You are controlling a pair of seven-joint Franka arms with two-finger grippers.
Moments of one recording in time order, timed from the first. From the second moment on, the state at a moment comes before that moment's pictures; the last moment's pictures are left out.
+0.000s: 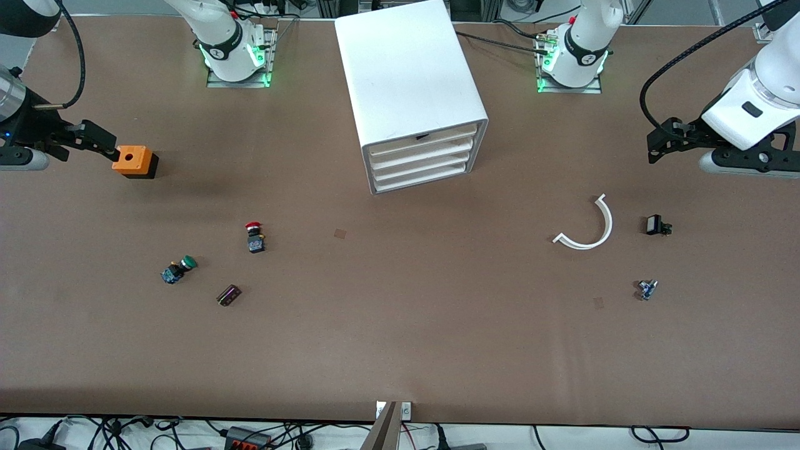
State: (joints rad) left arm 0.01 0.00 -0.11 -1.63 0.04 1.60 -0.03; right arm -0.01 -0.07 -0.03 -1.82 -0.02 1.73 -0.04
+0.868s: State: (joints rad) left arm 0.01 -0.01 -0.11 -1.62 0.01 1.50 -0.03; right arm -0.01 -0.06 -0.03 -1.82 -0.02 1.73 -0.04
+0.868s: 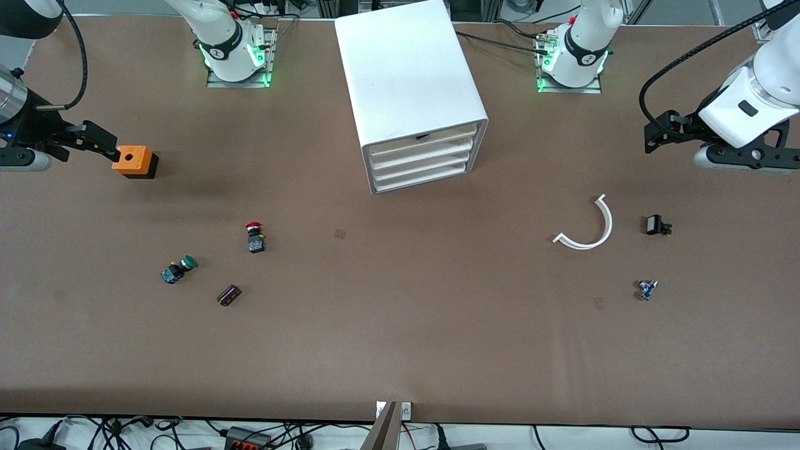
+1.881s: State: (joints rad) left arm -0.03 0.16 -0.14 -1.60 -0.37 1.22 0.06; right arm 0.09 0.33 -0.02 -1.66 -0.02 1.83 -0.03
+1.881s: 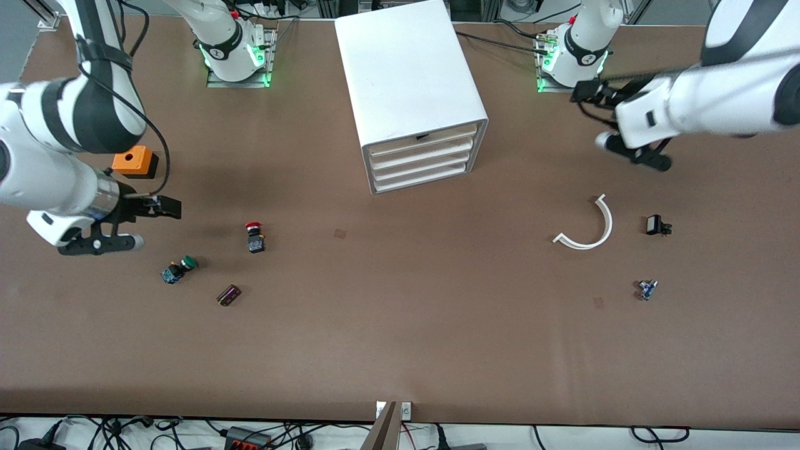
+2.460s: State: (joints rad) left arm -0.04 0.39 -0.20 -1.76 -0.70 1.67 0.46; right arm 0.20 0.48 -0.02 -1.65 -0.02 1.91 -0.03
